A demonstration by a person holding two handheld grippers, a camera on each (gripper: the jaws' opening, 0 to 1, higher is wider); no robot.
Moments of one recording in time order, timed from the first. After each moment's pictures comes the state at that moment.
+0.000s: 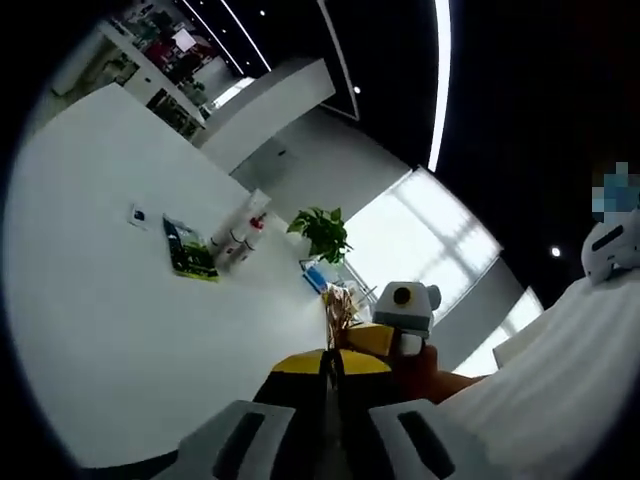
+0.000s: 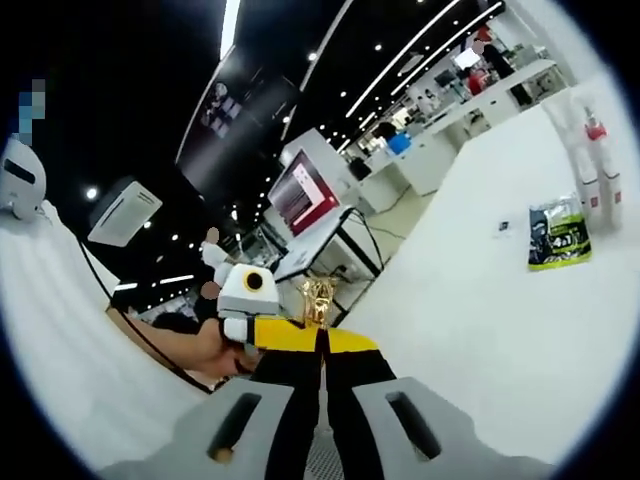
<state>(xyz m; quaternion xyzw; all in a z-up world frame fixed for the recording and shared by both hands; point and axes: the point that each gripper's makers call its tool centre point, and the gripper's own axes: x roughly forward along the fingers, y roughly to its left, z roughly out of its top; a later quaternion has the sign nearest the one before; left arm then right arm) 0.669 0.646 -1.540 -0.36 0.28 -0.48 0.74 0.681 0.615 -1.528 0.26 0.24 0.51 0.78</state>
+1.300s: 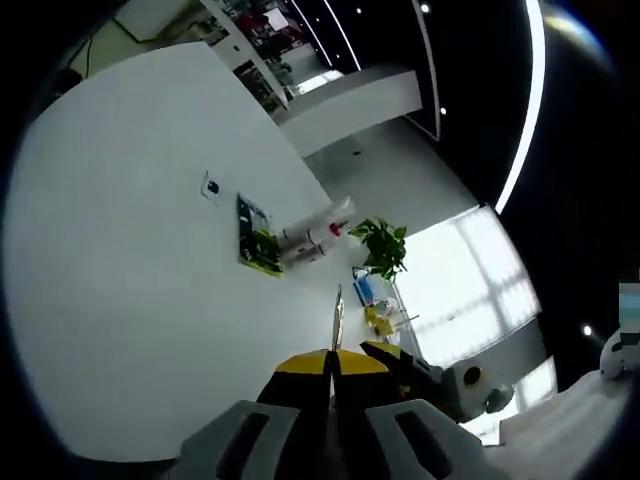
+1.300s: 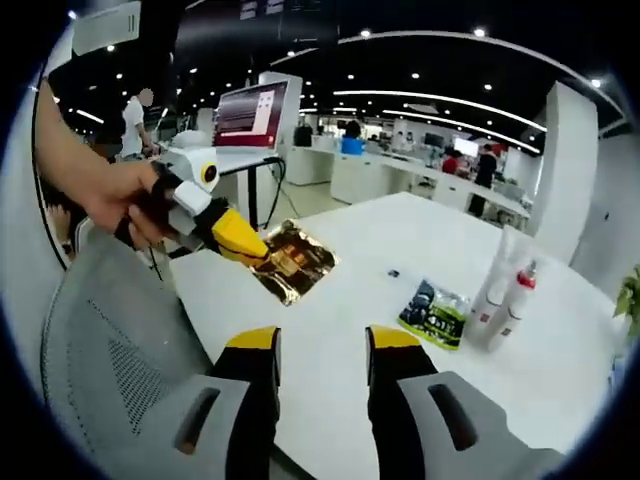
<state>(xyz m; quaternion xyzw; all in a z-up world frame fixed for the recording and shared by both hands) 0.743 0.660 -1.581 -0.44 0.38 -0.36 0.73 0.721 0.583 -1.587 -0.16 0.19 0.36 0.90</state>
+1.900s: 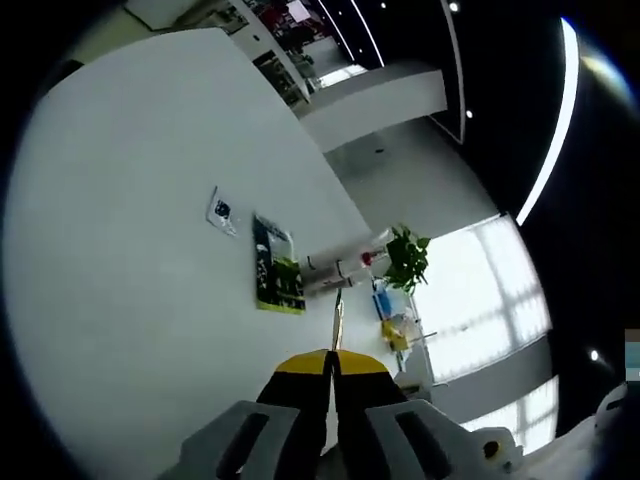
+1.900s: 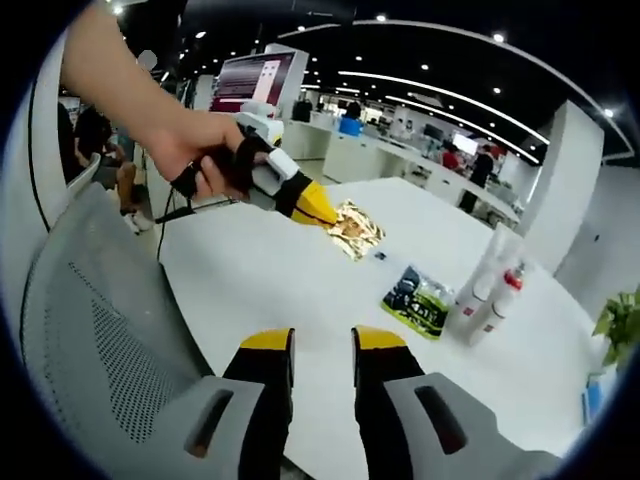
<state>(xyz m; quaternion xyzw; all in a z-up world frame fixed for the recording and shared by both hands) 0.836 0.646 -1.606 -0.45 0.42 -0.32 0.72 0.725 0.569 -1.600 -0.21 0.22 0.34 0.89</state>
